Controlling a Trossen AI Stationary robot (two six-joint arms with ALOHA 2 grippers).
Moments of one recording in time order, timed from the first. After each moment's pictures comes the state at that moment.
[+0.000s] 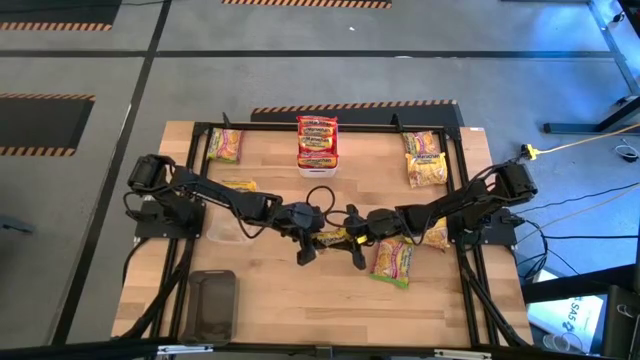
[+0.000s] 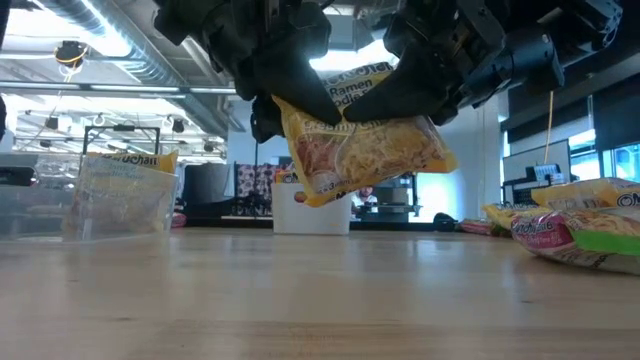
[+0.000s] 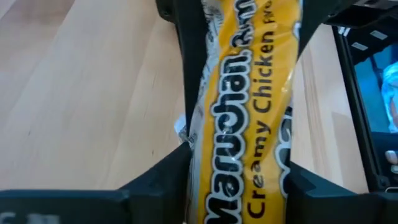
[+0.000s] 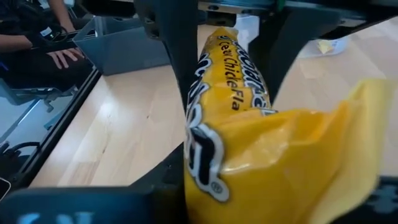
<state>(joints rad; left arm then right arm) -0.14 1.67 1.01 -0.03 0.04 -0.43 0.20 1.65 0.69 0.60 0.01 0.23</state>
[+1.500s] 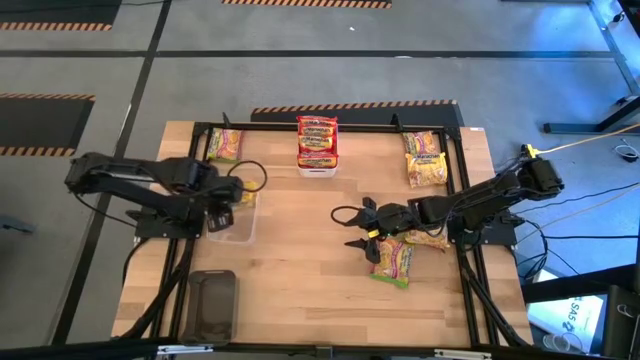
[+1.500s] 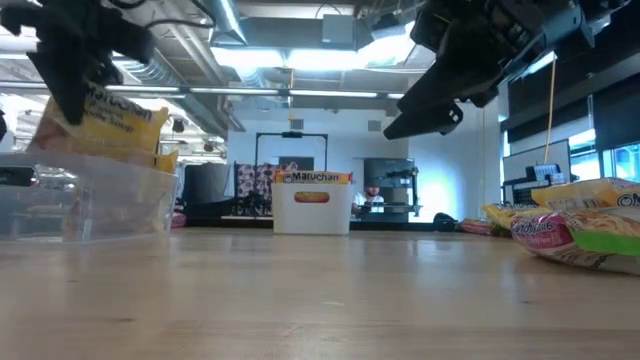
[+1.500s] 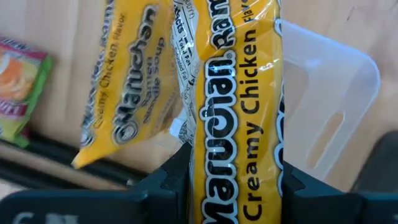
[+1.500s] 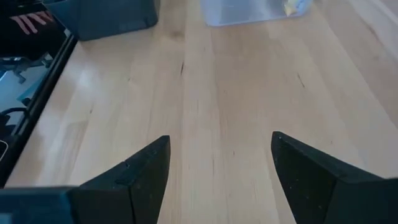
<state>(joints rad) -0.02 1.01 0.91 -1.33 -0.11 -0.34 0.20 1.42 0.68 0.18 0.06 0.25</state>
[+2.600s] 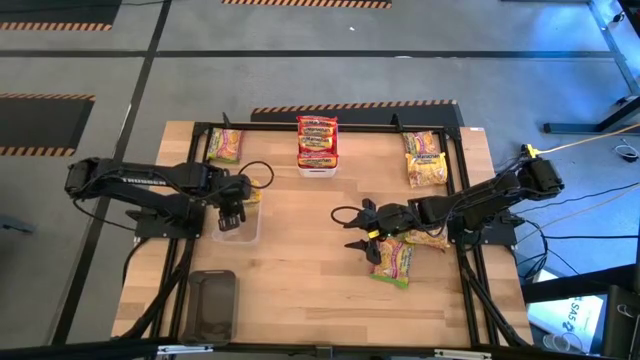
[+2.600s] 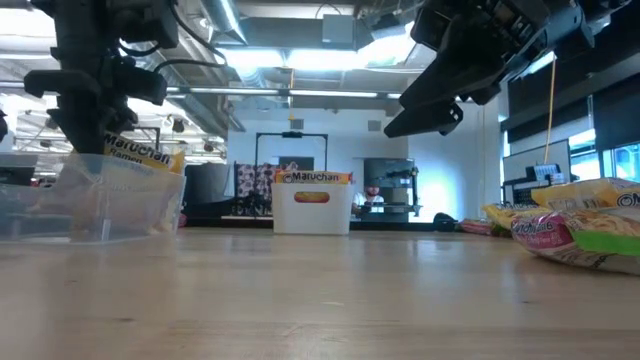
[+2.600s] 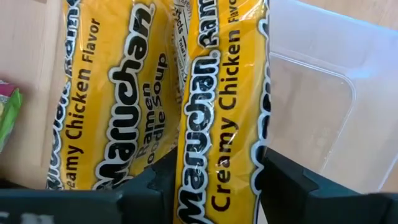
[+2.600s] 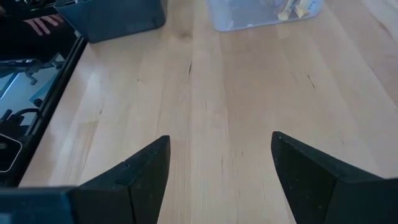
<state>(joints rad) 0.10 1.02 0.70 -1.03 -0.11 -0.21 0.20 1.42 0.68 0.19 0.03 0.27</state>
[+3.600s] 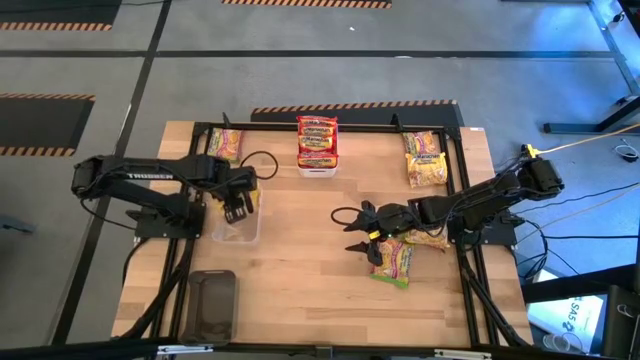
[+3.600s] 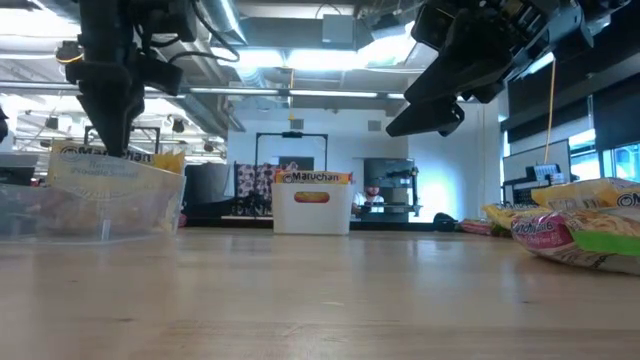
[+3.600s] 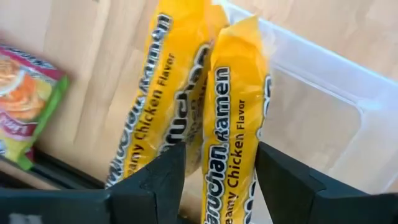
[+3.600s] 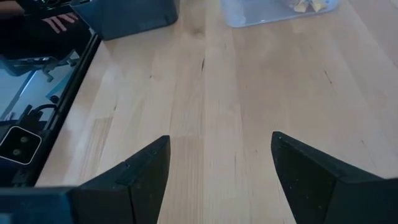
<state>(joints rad) 0.15 1.12 0.84 -1.13 -0.17 -0.28 0.20 1.42 0.68 0.19 -0.02 0.28</state>
